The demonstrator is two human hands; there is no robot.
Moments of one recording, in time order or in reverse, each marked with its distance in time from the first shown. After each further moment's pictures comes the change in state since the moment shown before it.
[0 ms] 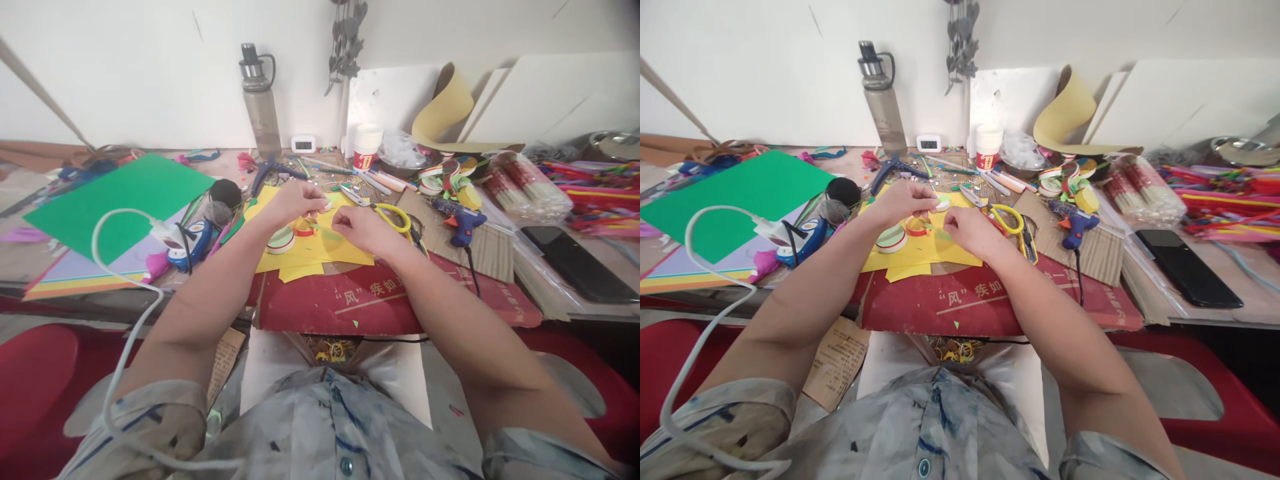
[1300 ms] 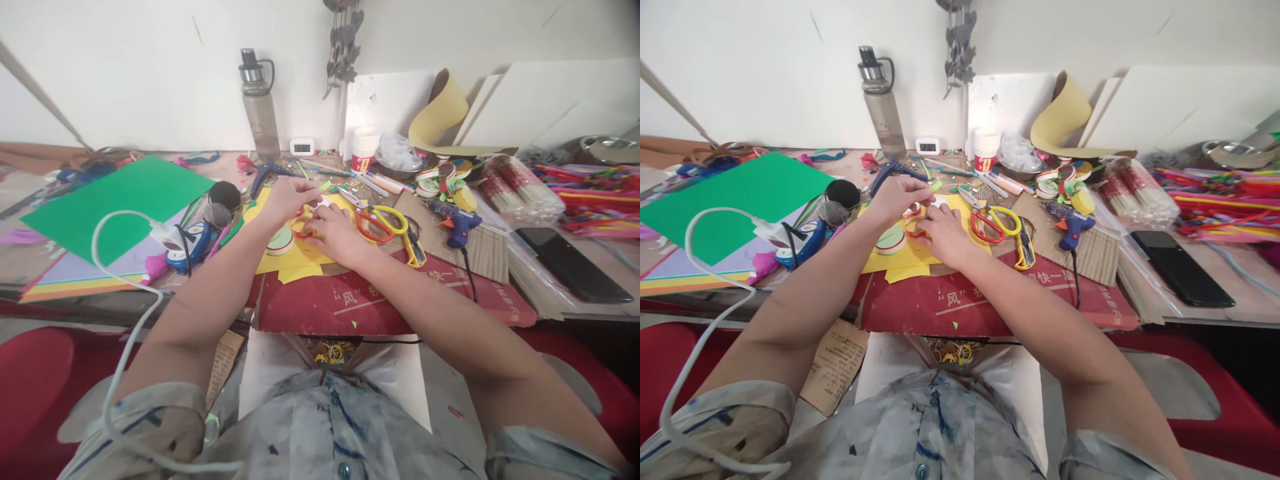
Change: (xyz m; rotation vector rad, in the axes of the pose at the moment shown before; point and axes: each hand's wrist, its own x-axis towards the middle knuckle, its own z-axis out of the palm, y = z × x) left_hand 0.005 0.001 0.000 -0.054 0.249 -0.032; right_hand 0.013 -0.014 0.041 -0.247 0.081 -0.289
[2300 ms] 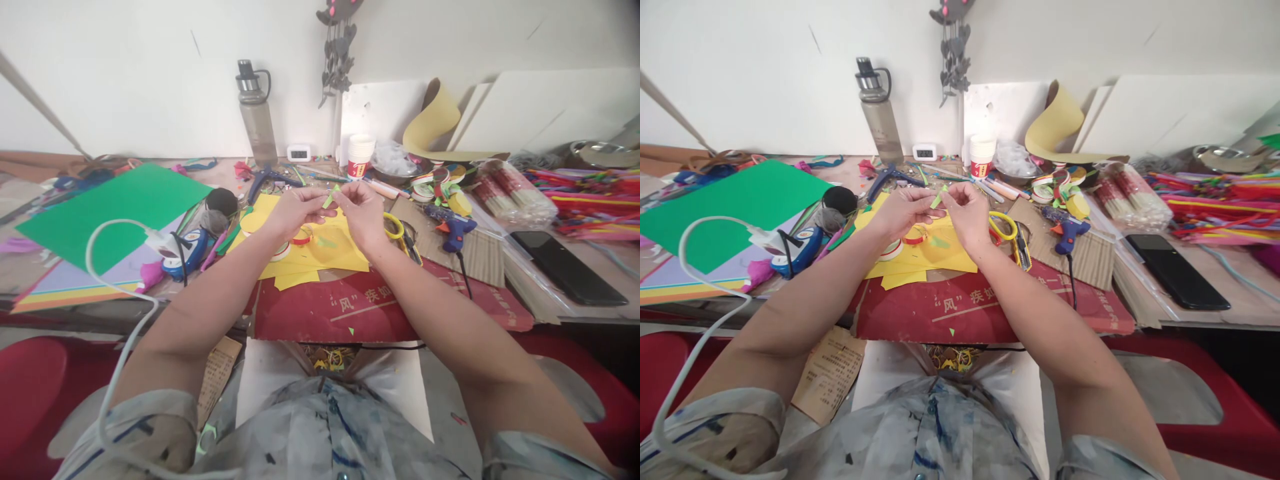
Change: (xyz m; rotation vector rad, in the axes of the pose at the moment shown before) left_hand -0.015 0.014 0.024 -0.520 -0.149 -0.144; right_hand 0.021 0.040 -0.007 0.914 0.719 0.285
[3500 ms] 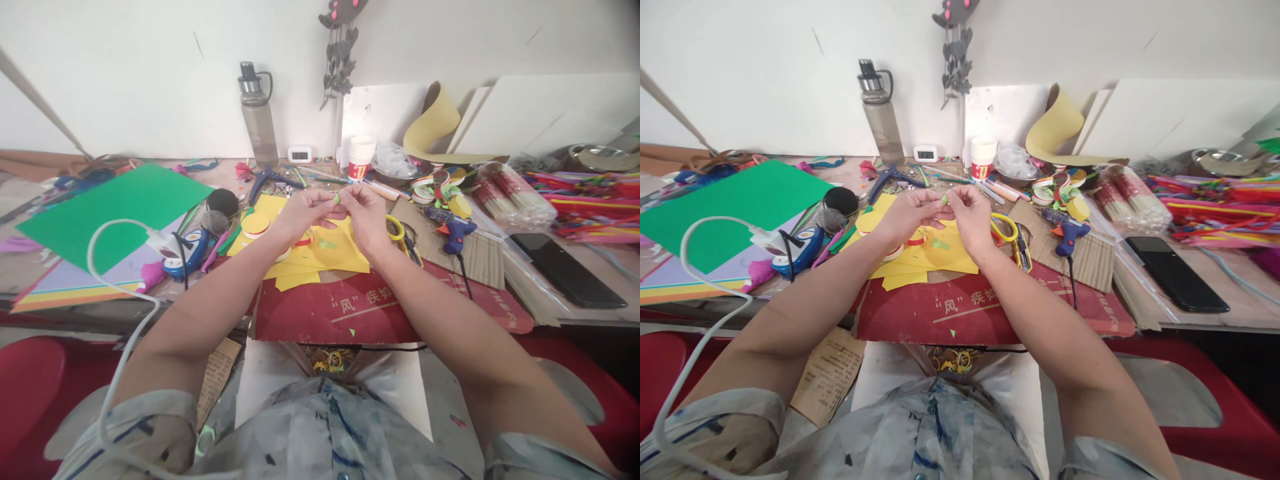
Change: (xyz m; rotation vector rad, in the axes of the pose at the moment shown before) left_hand -0.013 0.002 0.012 0.093 -0.072 0.041; right_hand -0.001 0.001 -0.002 0.120 -0.003 0.087
